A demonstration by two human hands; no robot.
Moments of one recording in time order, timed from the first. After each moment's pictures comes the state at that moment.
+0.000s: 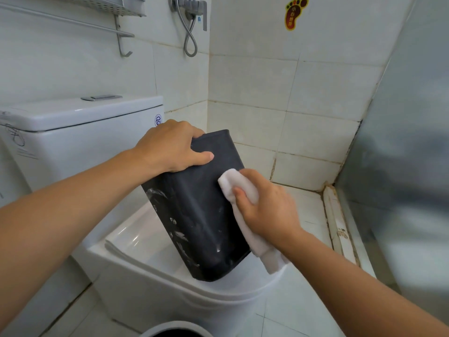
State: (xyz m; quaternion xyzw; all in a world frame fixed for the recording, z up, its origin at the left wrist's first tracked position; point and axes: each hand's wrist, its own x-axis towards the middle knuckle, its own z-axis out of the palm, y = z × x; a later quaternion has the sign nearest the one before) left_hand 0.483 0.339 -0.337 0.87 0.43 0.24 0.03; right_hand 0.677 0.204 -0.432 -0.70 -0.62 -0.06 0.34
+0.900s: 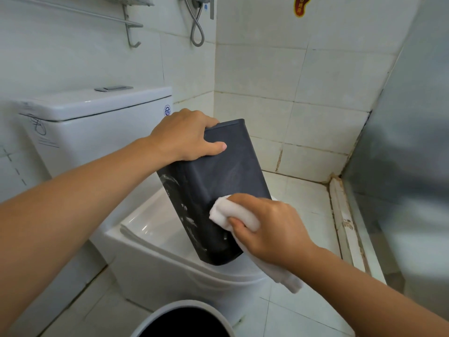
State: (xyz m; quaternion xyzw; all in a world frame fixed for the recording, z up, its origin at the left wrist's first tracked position) left_hand 0.482 0.329 -0.333 0.88 0.41 0.23 0.00; right_hand 0.654 0.154 -0.448 -0.63 -0.72 -0.06 0.28
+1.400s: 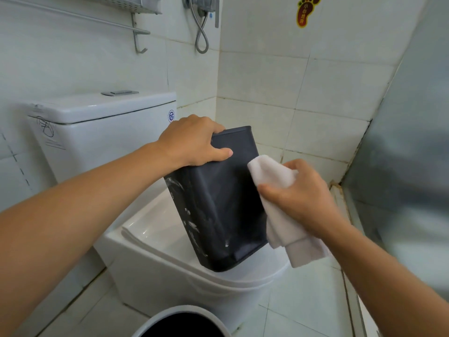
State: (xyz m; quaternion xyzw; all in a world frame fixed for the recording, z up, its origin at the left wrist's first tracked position) left_hand 0.486 0.326 -0.332 0.88 0.41 0.23 -0.01; right_hand 0.690 0.172 -0.391 -0.76 -0.50 0.09 0.40
